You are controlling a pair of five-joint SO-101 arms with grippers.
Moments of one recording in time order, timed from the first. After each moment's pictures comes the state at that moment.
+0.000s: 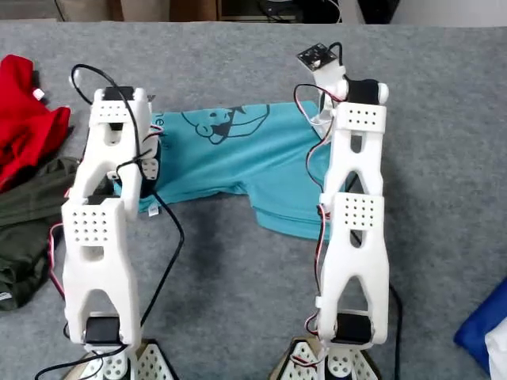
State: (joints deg) left arm -4.0 48.4 -37.3 100.2 -7.7; right arm 2.0 79.1 -93.3 96.2 25.8
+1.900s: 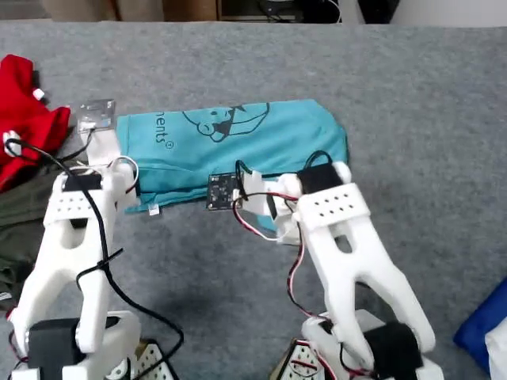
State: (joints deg) left arm -9.3 -21.2 47.6 40.6 -5.3; right arm -20.6 -20.7 38.3 75.3 58.2
